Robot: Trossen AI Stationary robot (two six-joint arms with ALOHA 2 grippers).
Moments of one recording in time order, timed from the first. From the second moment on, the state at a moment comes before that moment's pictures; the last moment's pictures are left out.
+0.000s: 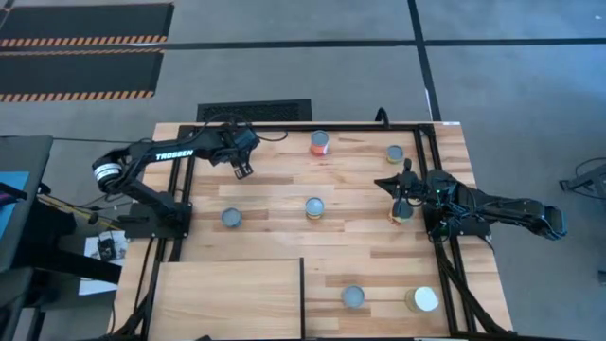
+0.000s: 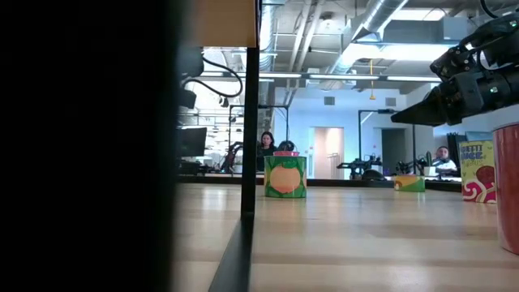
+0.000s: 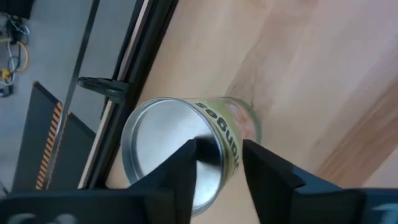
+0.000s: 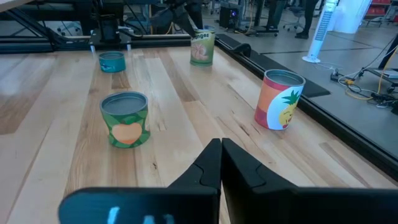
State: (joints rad) left arm 0.57 1.47 0.93 -0.70 -0.42 0.16; right arm -0.31 0.24 0.00 0.02 0.05 -0.04
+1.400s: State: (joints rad) left arm -0.24 1.15 1.48 -1.40 -0.17 -0.31; right arm -0.31 0.24 0.00 0.02 0.05 -0.04
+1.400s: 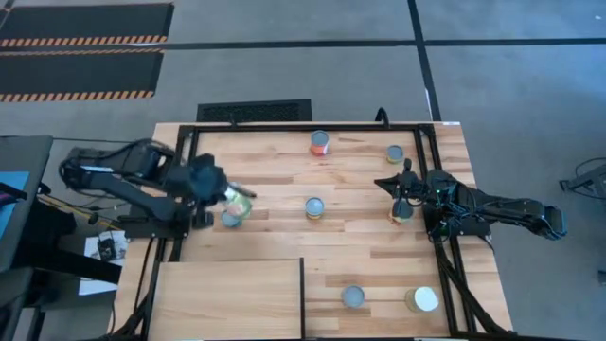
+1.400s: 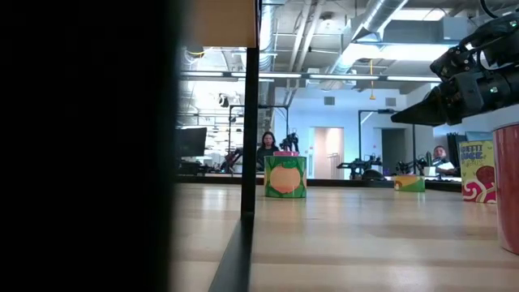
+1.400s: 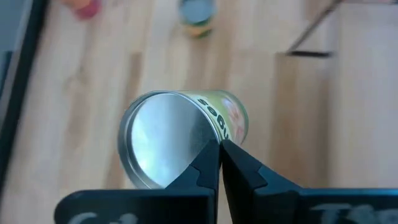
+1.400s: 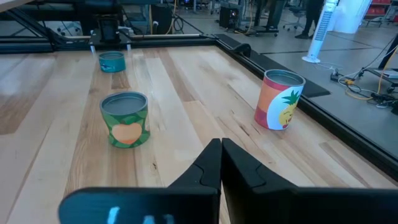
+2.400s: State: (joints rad) left arm -1.03 1.52 1.74 -1.57 -0.24 -1.13; right arm -0.31 0.24 0.00 0.03 0.05 -0.04
